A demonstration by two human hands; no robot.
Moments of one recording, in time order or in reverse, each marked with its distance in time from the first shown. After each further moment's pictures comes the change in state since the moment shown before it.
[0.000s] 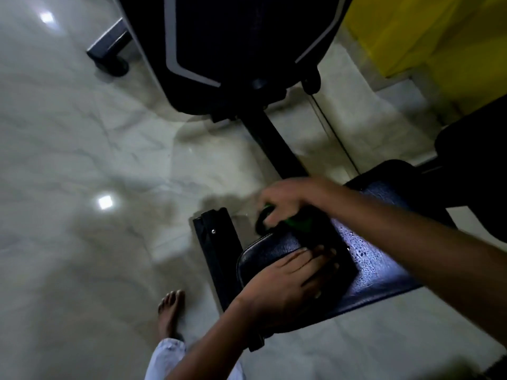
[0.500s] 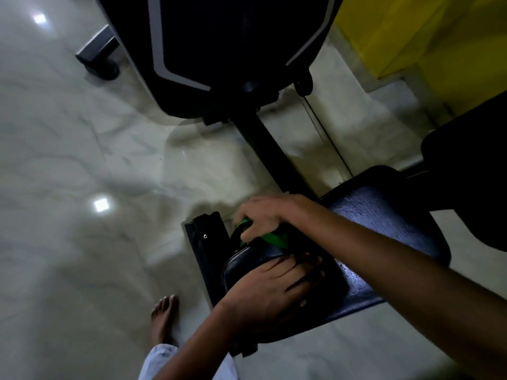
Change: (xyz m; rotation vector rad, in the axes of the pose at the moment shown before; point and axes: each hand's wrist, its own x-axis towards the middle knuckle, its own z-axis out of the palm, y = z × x) left_hand 0.006 -0.006 -0.003 -0.008 -0.014 0.063; right_hand 0.003 -0.009 0.010 0.145 0.040 -0.006
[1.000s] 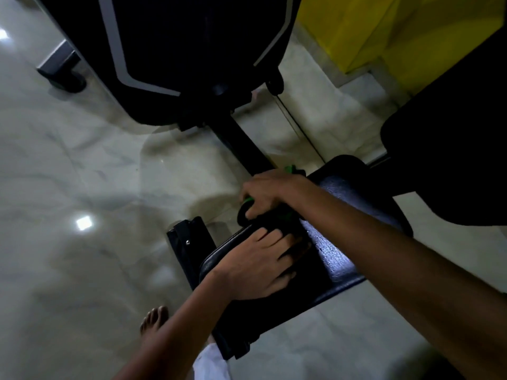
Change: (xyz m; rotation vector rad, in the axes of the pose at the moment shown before) left_hand 0.045 -0.017 -0.012 0.110 -0.061 0.086; right_hand -0.037 0.043 -0.007 -0.109 0.169 0.196
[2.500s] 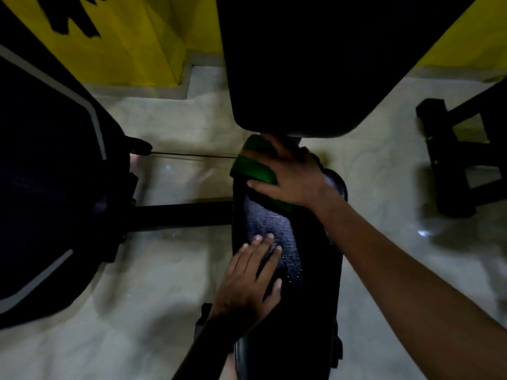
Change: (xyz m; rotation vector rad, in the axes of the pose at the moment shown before) left_hand 0.055 -0.065 0.012 -0.260 0.008 0.408; right_hand -0.102 0.093 0.080 0.316 0.924 0.996
